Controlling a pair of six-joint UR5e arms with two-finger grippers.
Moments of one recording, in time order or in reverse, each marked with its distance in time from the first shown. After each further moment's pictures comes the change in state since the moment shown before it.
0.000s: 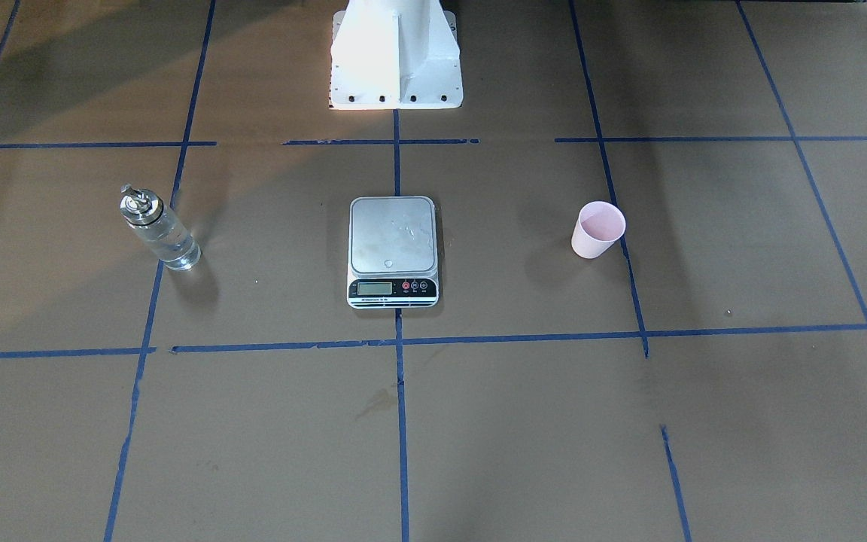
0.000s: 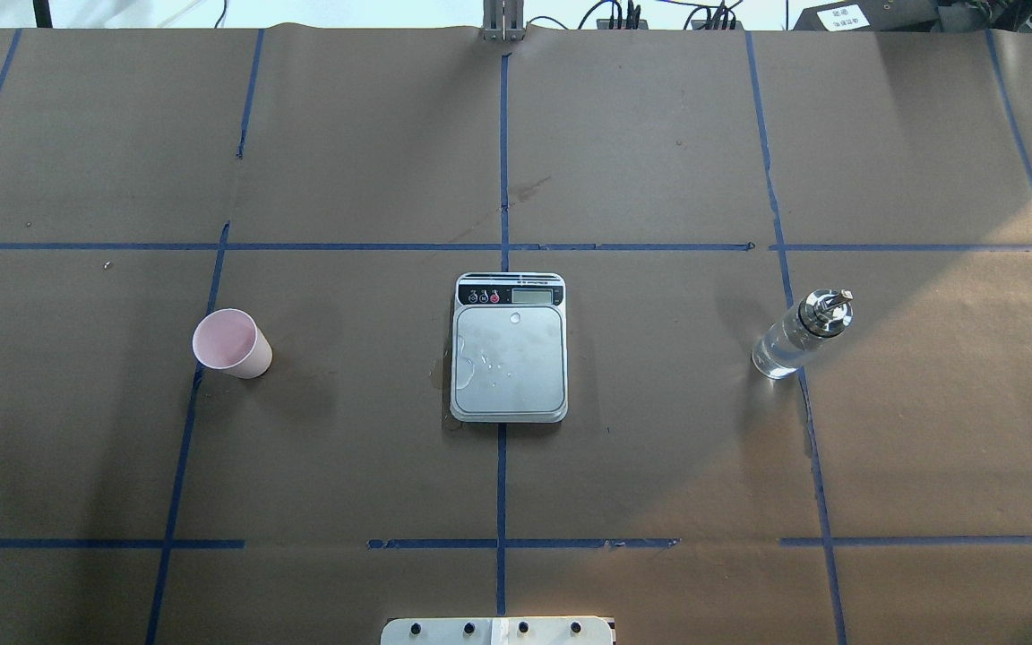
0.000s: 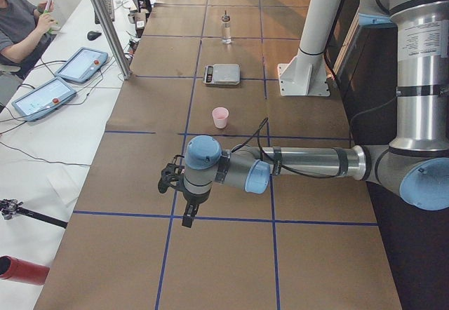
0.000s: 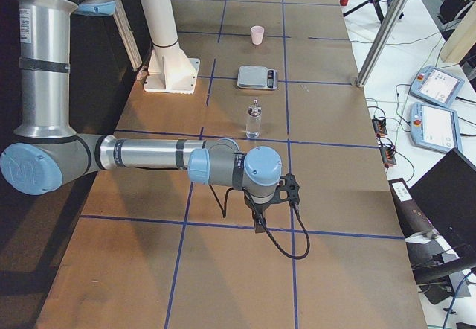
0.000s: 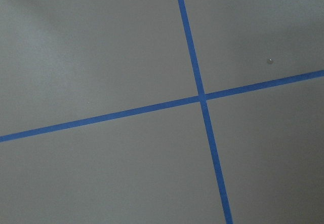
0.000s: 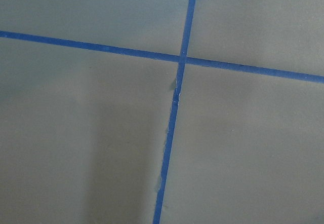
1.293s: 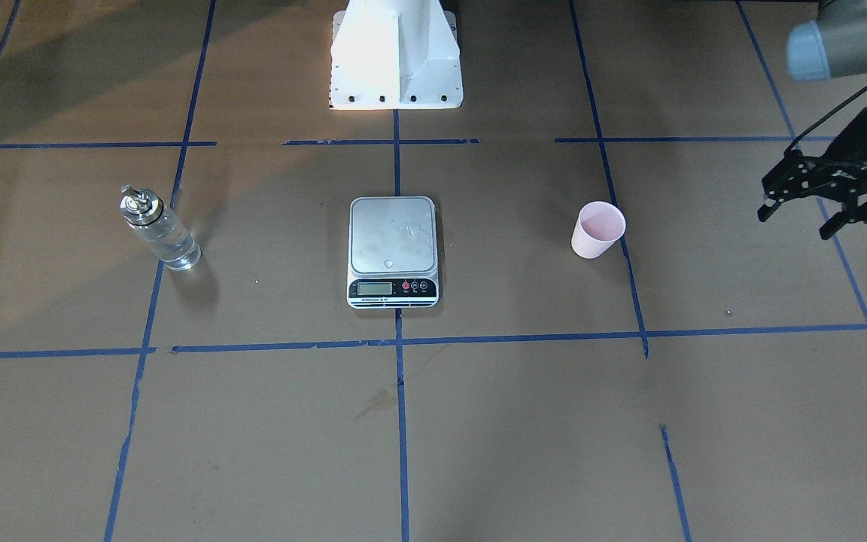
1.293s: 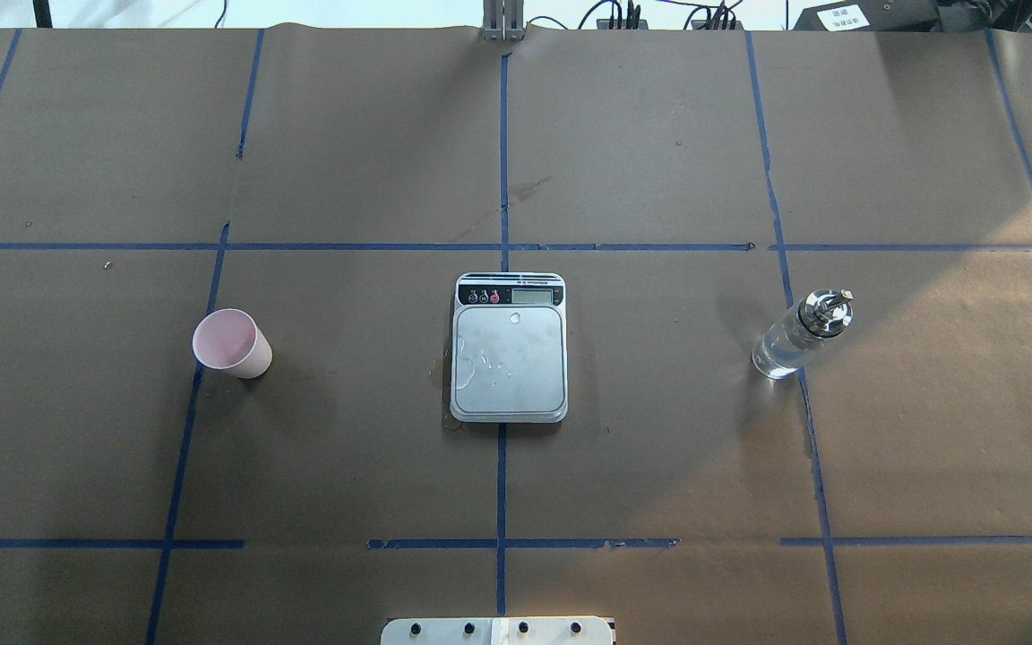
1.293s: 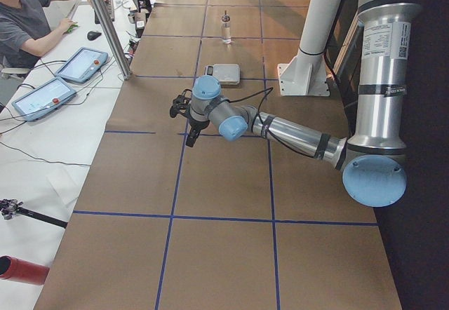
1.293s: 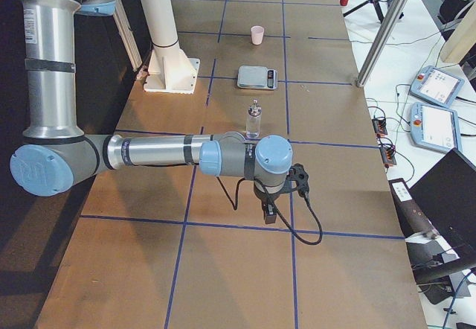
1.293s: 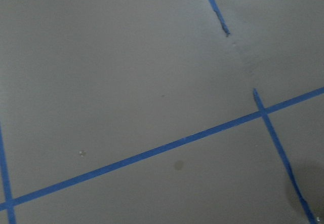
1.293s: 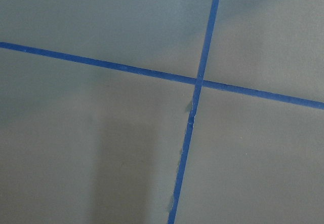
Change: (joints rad) left arm 0.468 -0.099 -0.203 -0.228 0.028 -0.629; right arm -0.041 0.053 0.007 0.002 -0.003 0.024
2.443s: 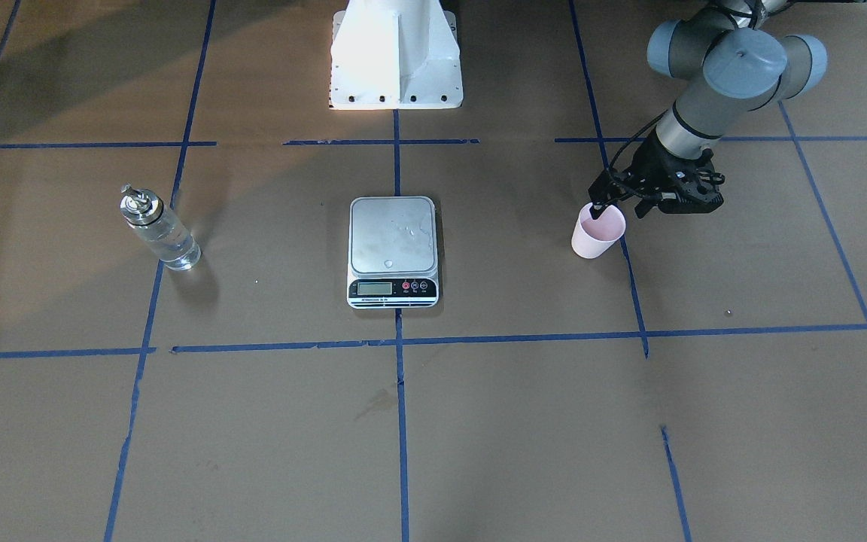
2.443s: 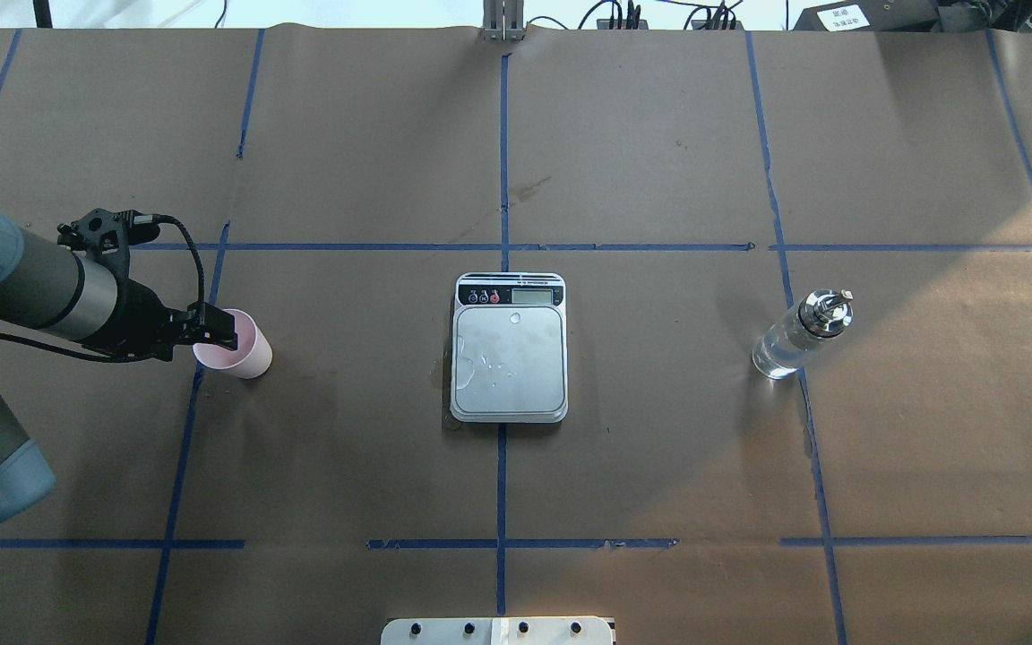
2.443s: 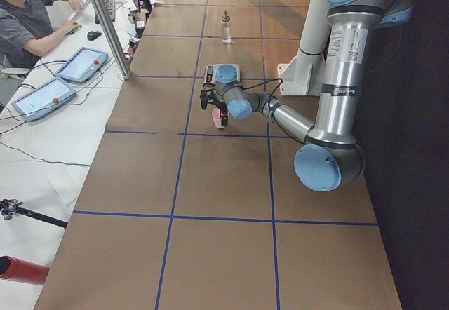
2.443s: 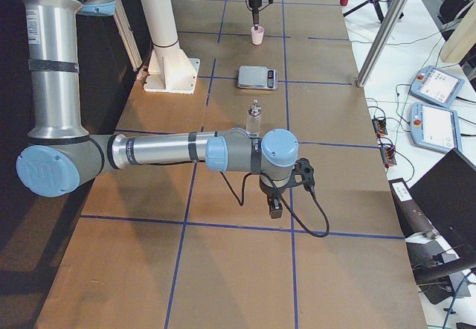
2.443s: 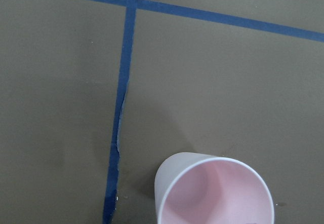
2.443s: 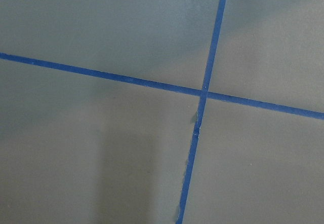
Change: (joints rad) left arm 0.375 -0.119 0.016 0.011 0.169 -0.627; right arm -0.004 0.016 0.000 0.004 0.004 0.034
